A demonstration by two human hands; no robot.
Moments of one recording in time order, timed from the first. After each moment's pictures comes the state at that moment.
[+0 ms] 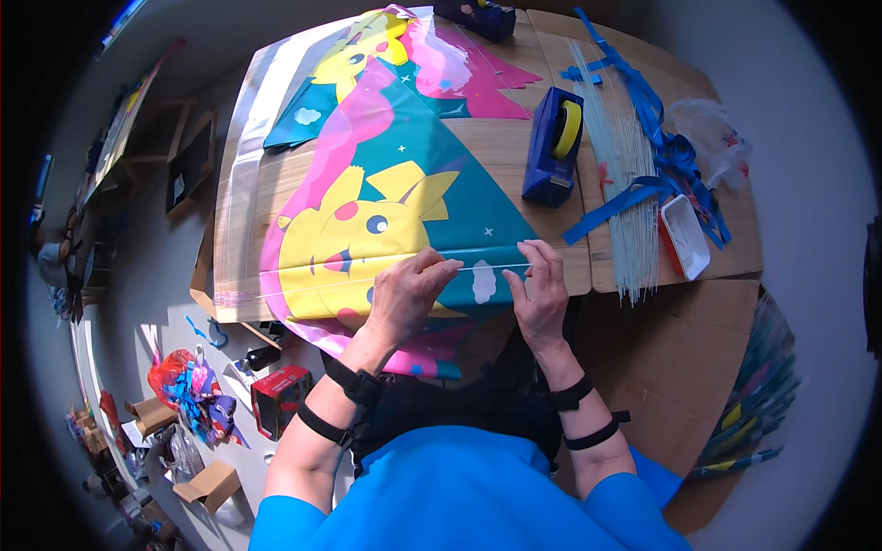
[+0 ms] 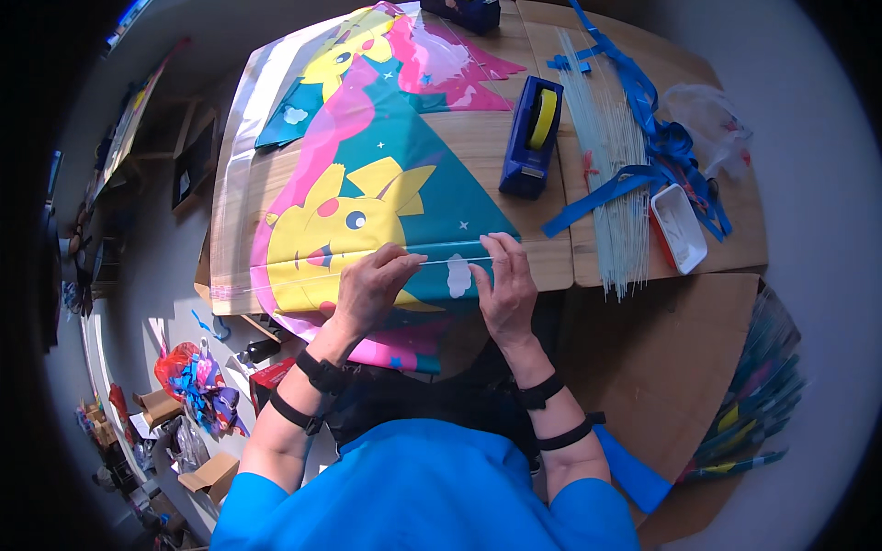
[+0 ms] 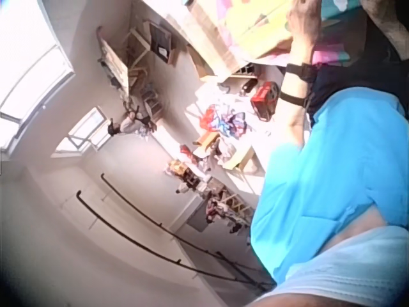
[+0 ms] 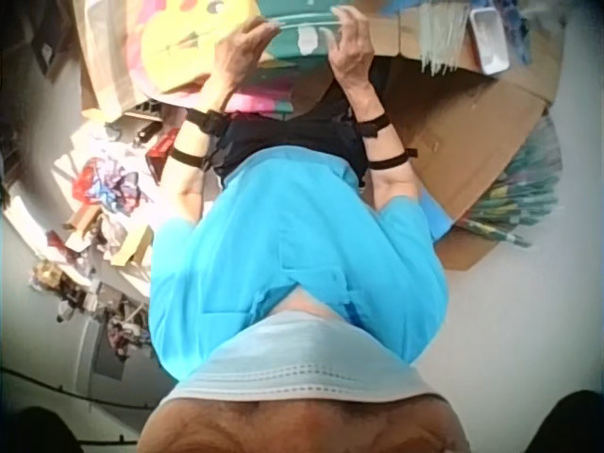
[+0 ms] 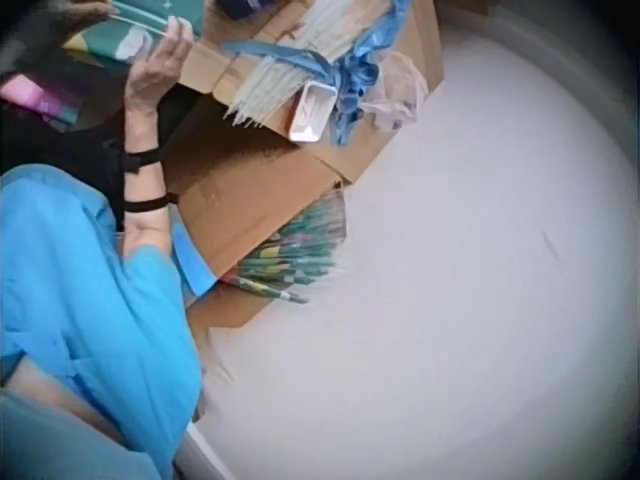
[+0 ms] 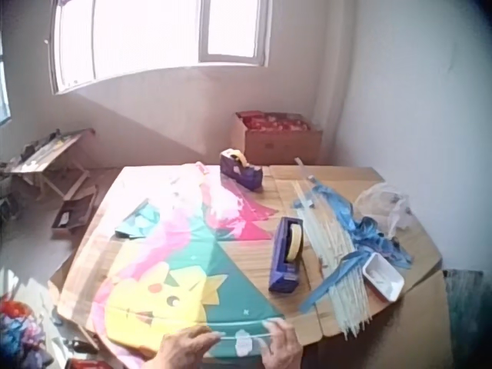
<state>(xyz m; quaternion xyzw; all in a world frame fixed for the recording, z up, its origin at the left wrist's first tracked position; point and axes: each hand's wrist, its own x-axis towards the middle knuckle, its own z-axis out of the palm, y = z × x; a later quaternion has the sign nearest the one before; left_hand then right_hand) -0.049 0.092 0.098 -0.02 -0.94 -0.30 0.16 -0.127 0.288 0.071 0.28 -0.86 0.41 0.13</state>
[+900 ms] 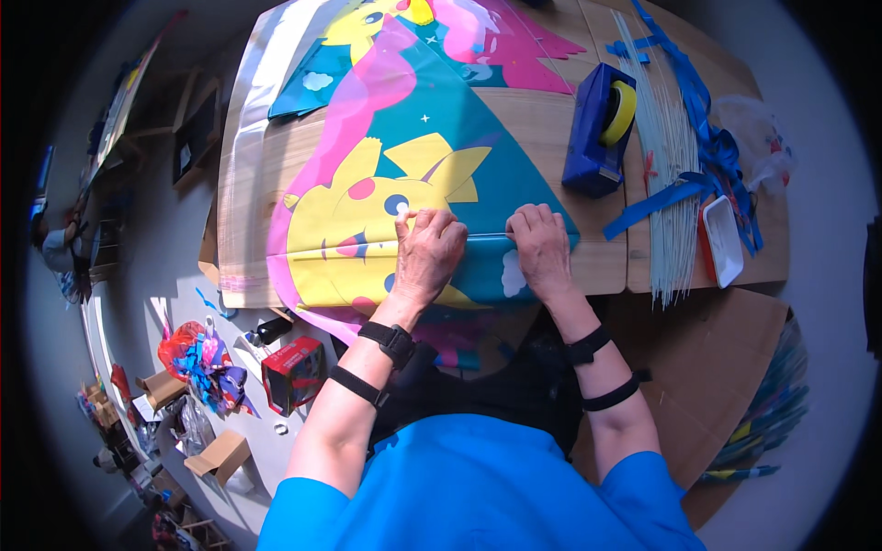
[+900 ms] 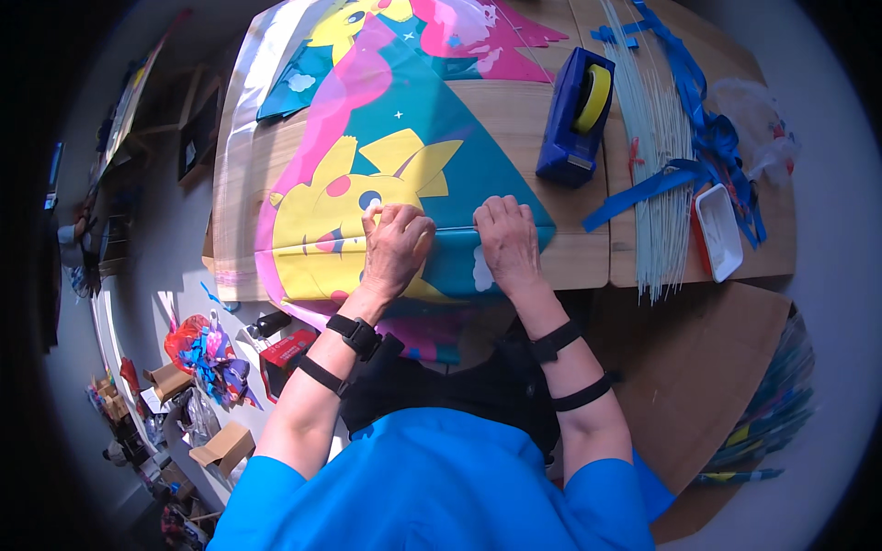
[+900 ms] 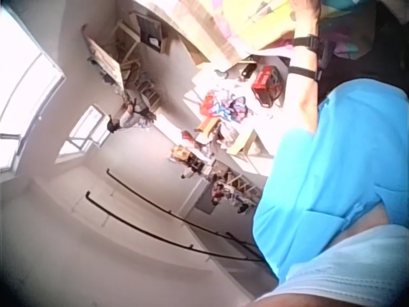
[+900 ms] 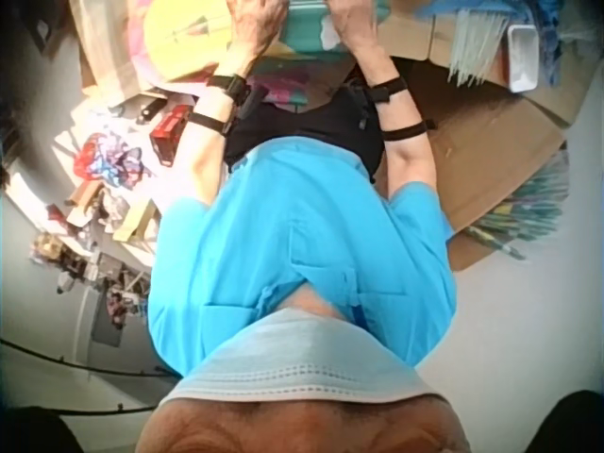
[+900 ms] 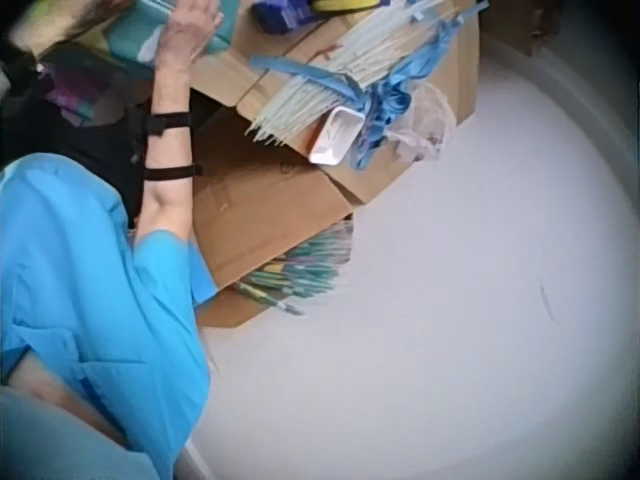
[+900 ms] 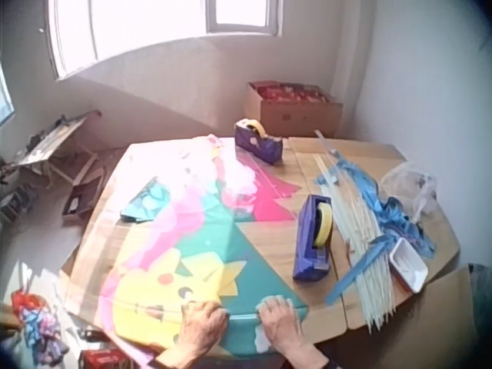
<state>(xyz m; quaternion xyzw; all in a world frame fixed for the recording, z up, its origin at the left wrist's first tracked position) -0.077 0.066 0.016 0.04 -0.97 -0.18 0.16 -0.181 0.239 0.024 0.44 -0.87 0.21 0.06</state>
